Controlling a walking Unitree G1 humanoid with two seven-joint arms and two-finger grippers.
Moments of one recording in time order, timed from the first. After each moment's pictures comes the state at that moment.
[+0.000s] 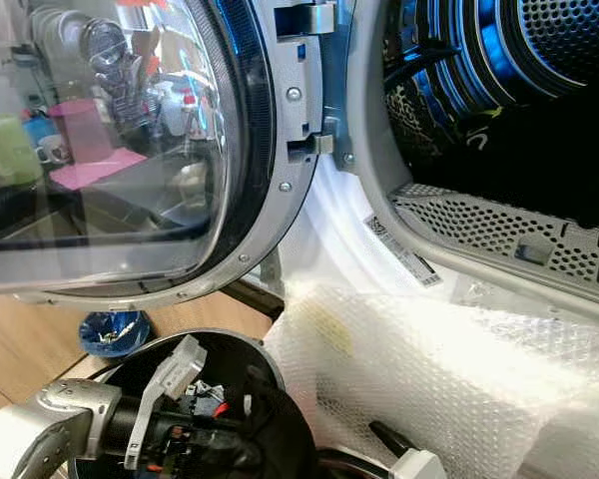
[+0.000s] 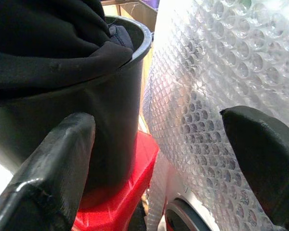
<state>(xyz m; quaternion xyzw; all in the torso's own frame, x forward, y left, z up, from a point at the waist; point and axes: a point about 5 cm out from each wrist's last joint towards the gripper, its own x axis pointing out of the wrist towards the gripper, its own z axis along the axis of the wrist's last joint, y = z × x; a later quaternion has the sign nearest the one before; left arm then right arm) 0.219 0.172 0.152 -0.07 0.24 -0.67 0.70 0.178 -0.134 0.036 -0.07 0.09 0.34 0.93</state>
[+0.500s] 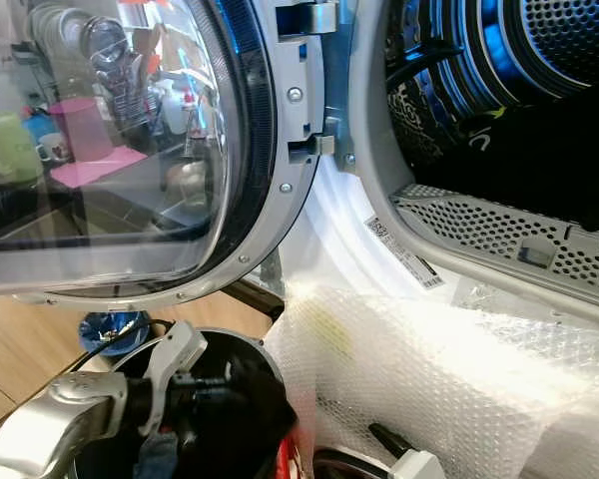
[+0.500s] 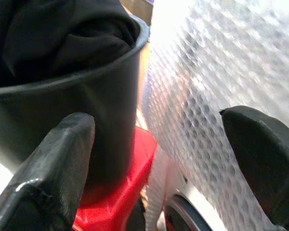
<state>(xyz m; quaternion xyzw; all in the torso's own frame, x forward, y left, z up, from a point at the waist) 0.270 0.186 0.120 0.02 0.24 -0.43 0.87 0.177 -0.135 0.033 -0.07 0.10 0.34 0.93</state>
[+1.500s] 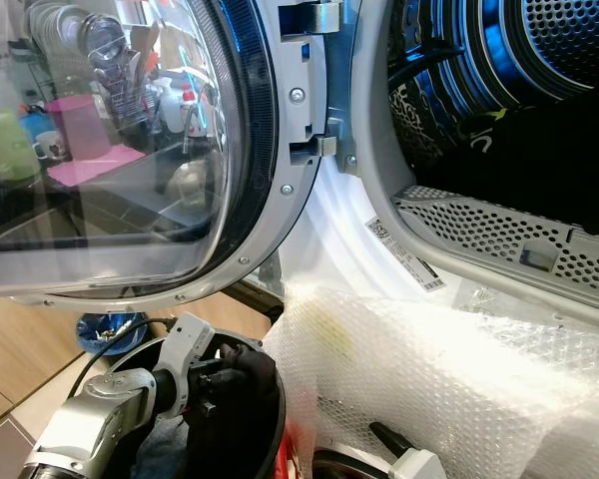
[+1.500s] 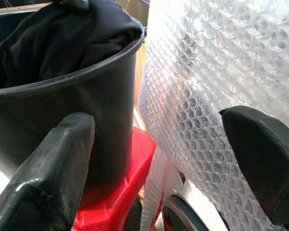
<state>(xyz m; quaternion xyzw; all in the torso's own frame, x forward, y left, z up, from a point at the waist) 0.289 0.190 0.109 0.06 0.24 -0.35 0.90 0.179 -0.135 0.032 -0.07 0.09 0.34 0.93</state>
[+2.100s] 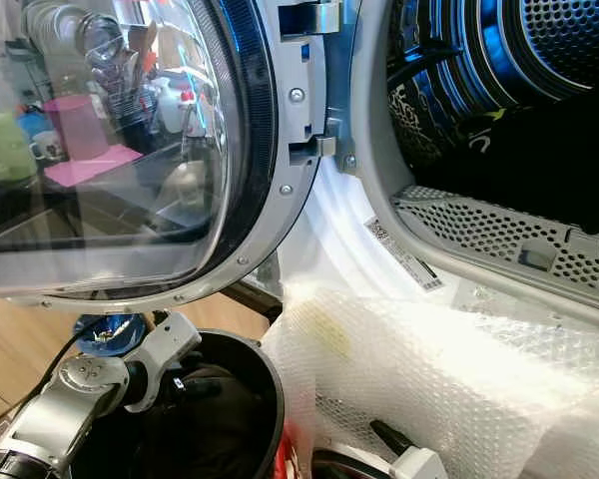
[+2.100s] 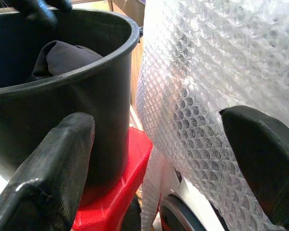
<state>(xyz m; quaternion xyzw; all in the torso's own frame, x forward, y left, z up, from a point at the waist) 0.284 0.209 0.106 0.18 0.27 -0.41 0.85 0.180 -0.136 0.032 -0.07 0.09 0.34 0.93</state>
